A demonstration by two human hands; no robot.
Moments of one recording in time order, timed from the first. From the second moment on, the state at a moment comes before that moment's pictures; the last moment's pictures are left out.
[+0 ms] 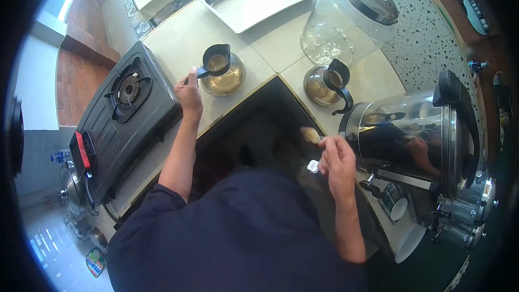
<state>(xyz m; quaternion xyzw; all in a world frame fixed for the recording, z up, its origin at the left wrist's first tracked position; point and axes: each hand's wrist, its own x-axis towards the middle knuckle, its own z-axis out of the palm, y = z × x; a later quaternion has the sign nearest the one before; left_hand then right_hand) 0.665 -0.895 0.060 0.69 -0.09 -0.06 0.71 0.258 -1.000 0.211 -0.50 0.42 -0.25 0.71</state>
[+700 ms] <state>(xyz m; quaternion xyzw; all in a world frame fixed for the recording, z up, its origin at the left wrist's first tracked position) 0.628 -0.907 0.074 0.75 -0.05 -0.02 0.66 0.488 -1.101 0.265 -0.59 0.26 -0.03 0.77</state>
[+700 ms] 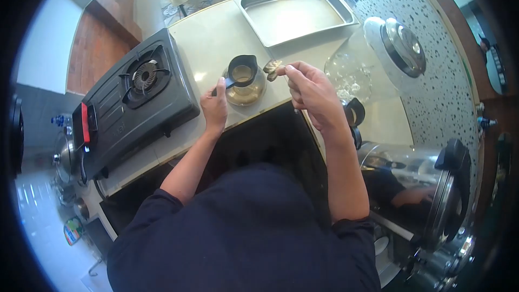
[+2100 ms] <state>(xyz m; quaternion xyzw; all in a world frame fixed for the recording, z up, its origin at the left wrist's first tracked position) 0.702 -0.917 0.144 0.83 -0.42 0.02 0.36 0.614 -1.102 0.240 -0.96 0.09 0.06 0.26</state>
